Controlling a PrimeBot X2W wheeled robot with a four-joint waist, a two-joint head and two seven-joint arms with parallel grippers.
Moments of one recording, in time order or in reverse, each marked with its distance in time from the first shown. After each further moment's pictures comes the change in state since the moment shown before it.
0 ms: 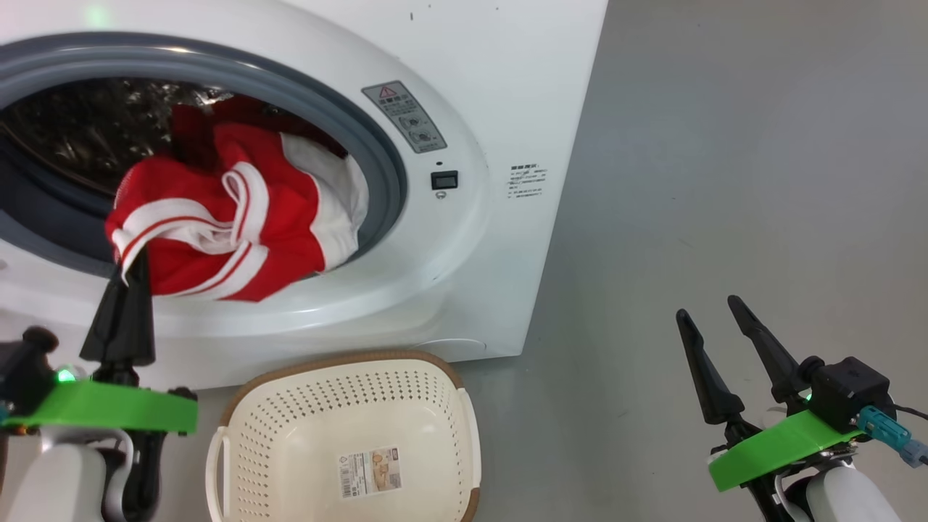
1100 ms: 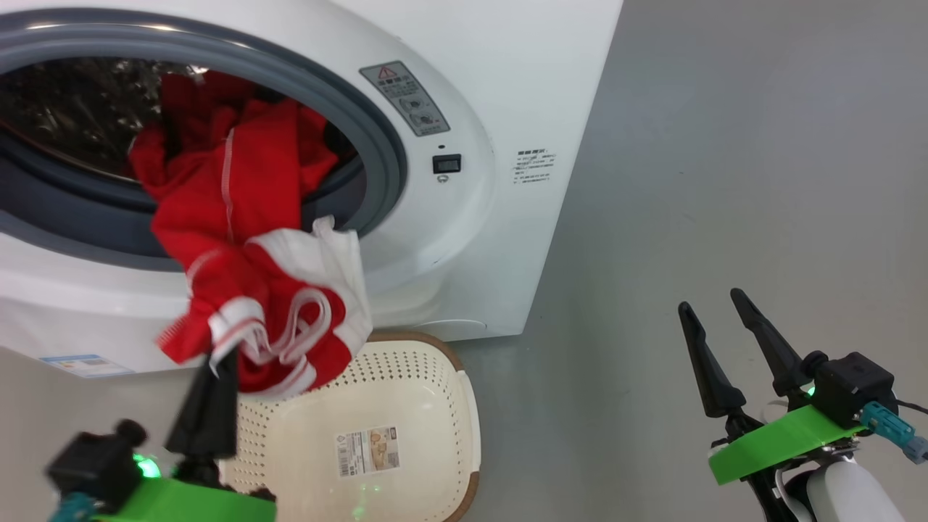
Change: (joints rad) left arm 0.302 -0.051 -0.073 -0.397 0.014 0.115 0.087; right arm -0.001 0.004 -0.012 -0.011 0.000 0.000 0.000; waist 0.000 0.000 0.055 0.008
